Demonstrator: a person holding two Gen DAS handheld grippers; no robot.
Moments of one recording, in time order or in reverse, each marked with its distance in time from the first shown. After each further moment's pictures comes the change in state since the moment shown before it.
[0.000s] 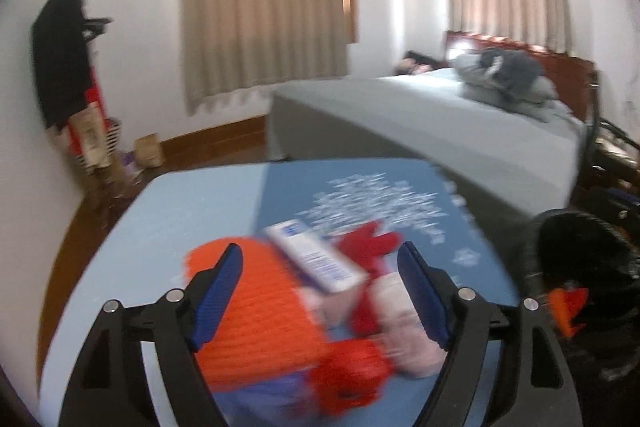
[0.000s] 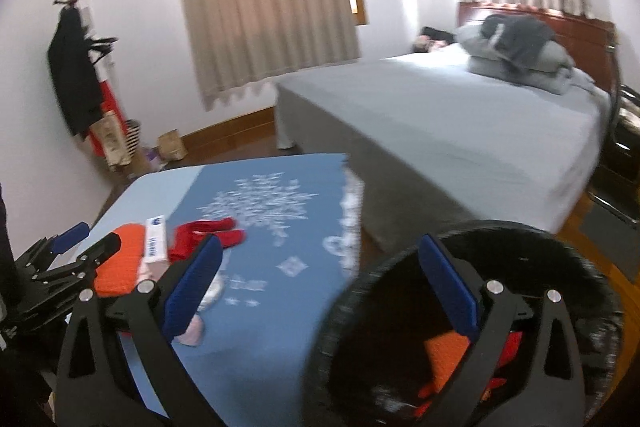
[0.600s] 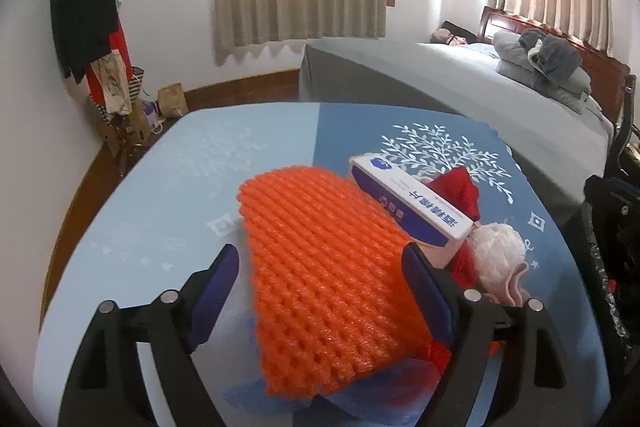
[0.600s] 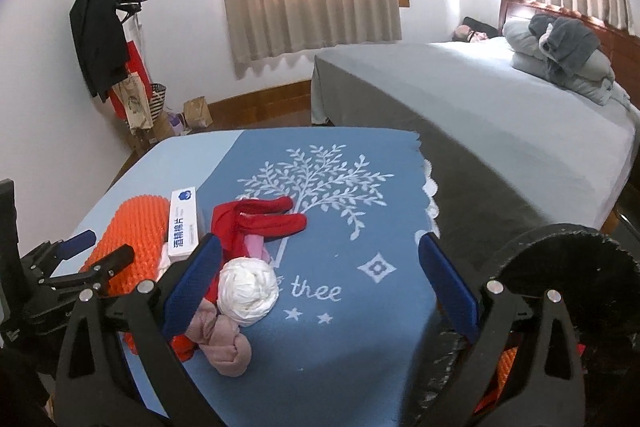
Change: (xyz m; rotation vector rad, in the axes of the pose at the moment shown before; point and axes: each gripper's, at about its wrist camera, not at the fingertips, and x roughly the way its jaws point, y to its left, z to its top) left arm 0.037 0.056 -0.034 -0.076 0.145 0.030; right arm 0.062 0.067 -0.009 -0.075 0.089 0.065
